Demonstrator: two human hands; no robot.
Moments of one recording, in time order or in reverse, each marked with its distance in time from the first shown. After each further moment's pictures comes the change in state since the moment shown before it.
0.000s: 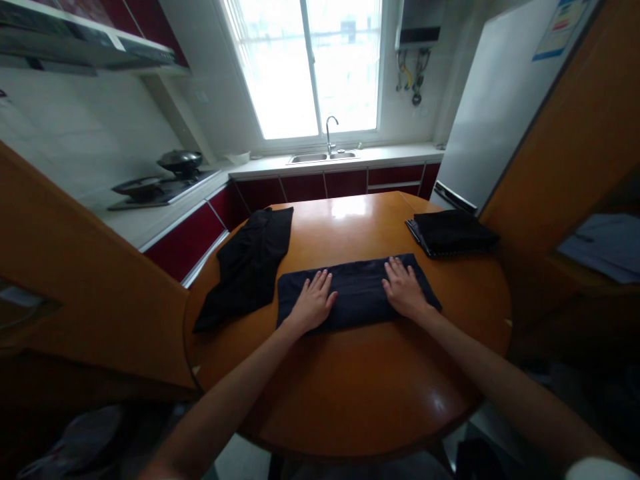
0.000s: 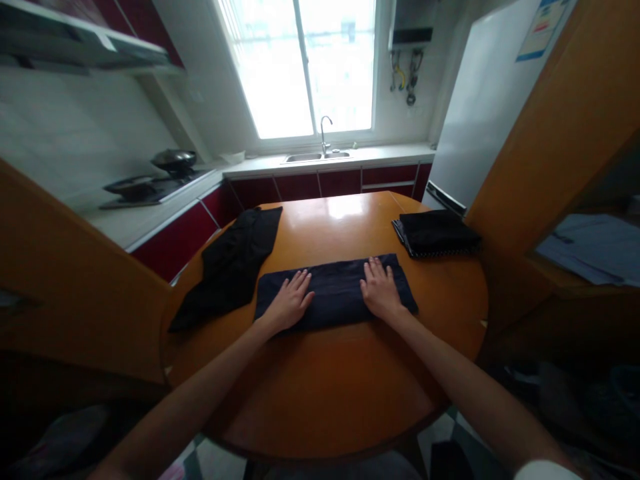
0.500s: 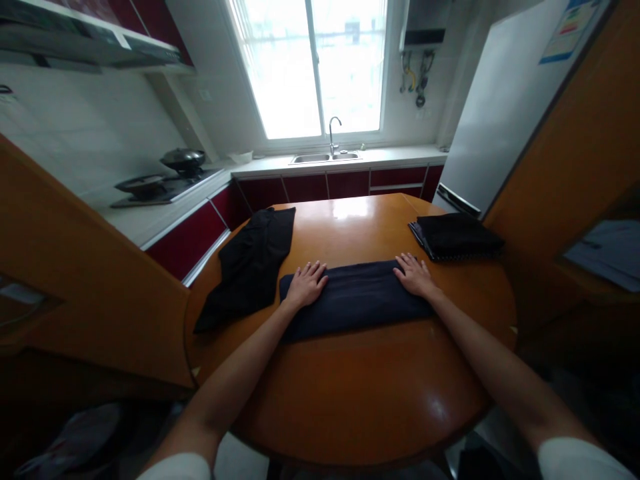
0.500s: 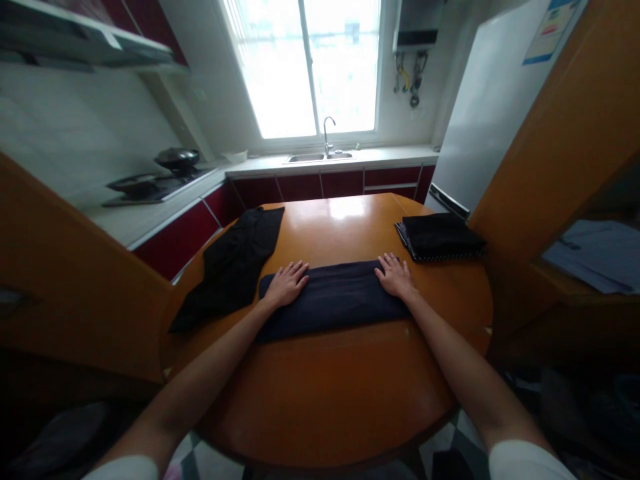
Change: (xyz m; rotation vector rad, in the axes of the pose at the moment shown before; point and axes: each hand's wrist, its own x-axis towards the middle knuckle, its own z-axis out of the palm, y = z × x) left_hand 0.043 -0.055 0.008 -0.017 -0.046 -0.117; right_hand 0.055 0.068 0.028 0.067 -0.203 0.151
